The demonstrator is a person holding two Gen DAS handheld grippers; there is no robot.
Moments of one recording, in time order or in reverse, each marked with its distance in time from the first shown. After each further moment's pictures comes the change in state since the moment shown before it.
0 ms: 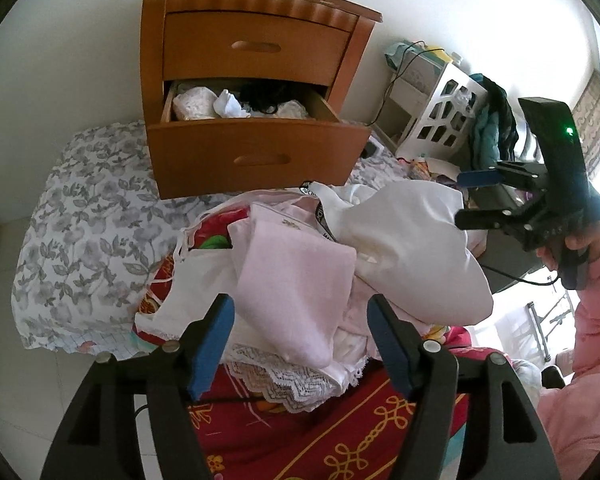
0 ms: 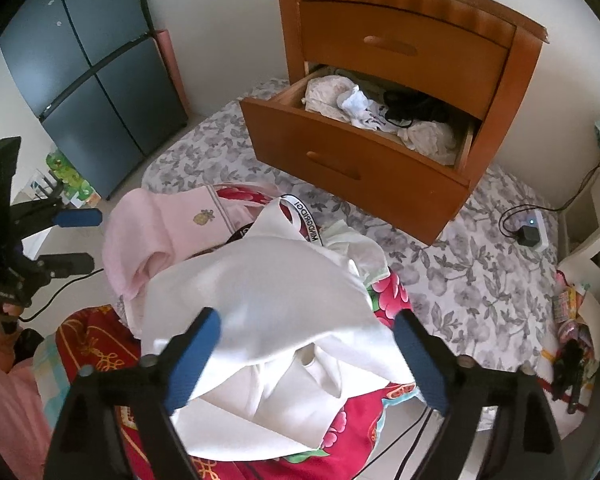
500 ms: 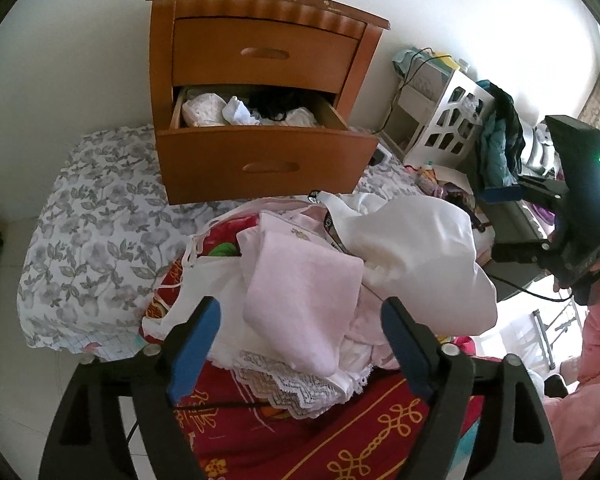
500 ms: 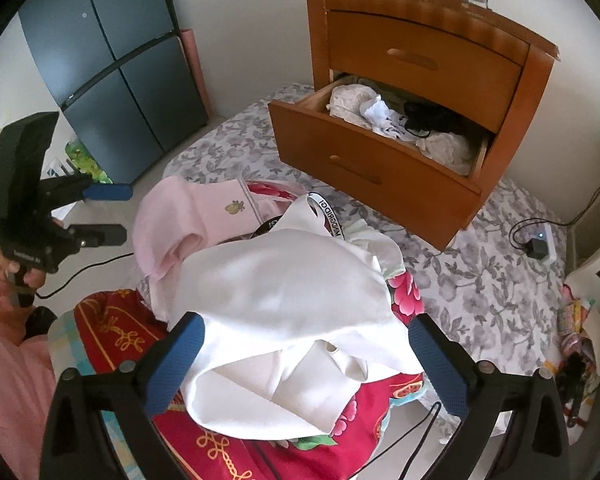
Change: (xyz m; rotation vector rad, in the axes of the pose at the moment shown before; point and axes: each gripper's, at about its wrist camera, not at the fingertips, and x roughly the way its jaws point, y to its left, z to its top) left arm -0.002 0.001 0.002 -0.001 -0.031 0.028; right arm -0.020 0.013 -0.016 -0.057 -0.025 0.047
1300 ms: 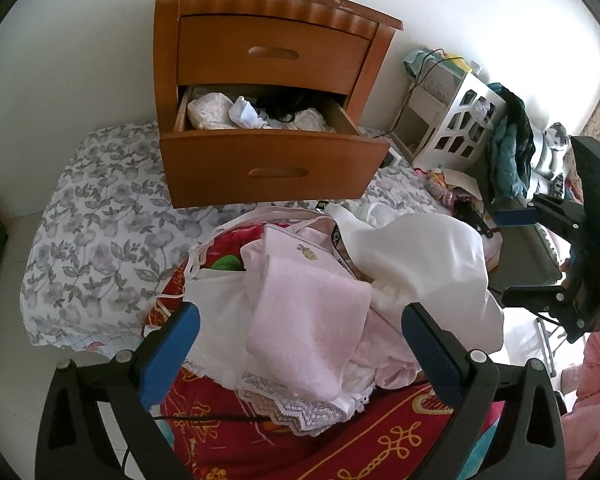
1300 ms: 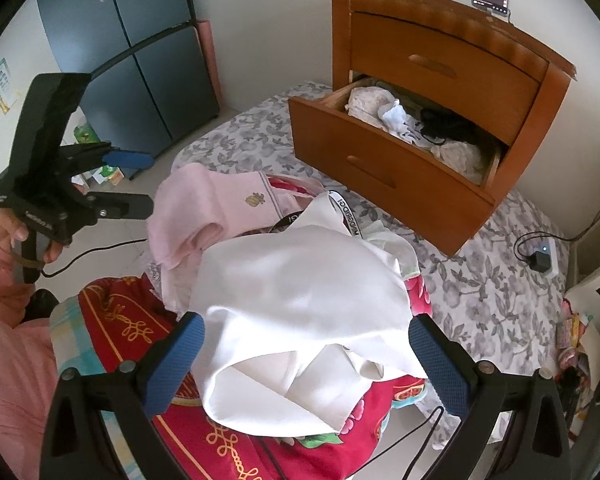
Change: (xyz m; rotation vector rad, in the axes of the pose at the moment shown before) left arm 0.011 0.000 0.016 -0.024 0.019 0.021; right arm 0.001 0.015 -0.002 -0.067 0.005 0.004
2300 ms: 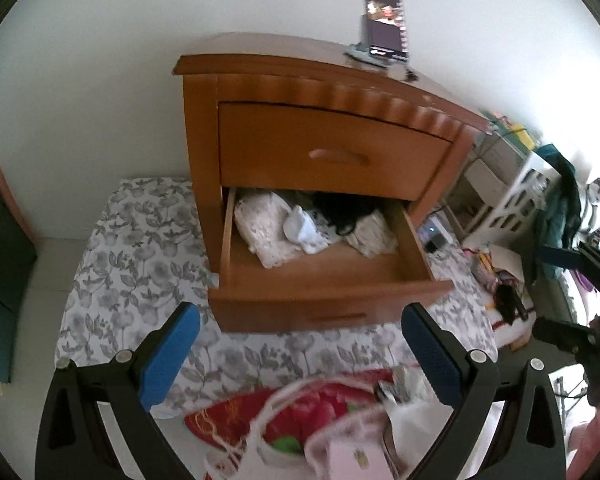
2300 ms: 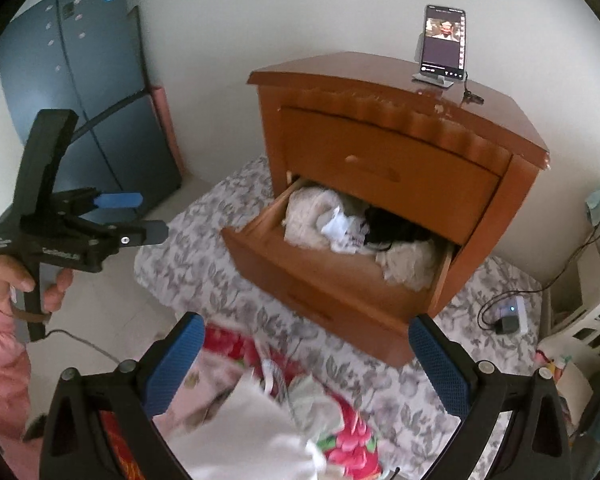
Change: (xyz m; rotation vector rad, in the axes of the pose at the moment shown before) left arm 0.023 0.055 0.201 -0.092 -0.087 0.141; right arm -0.011 -0.081 0.163 0.125 -0.173 -0.088
